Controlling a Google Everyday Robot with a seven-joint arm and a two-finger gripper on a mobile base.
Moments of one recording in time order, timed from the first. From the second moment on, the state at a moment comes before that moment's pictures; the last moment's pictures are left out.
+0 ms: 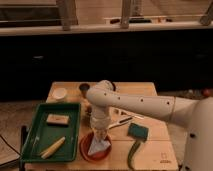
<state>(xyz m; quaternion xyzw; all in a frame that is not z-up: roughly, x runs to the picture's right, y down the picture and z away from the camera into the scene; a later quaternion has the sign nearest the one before) -0.025 0.246 0.711 -0.28 -0.42 -0.69 0.52</state>
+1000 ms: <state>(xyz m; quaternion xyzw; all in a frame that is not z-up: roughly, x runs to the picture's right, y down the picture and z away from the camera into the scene) -0.027 0.250 0.714 -0.28 -0.43 -0.68 0.52</state>
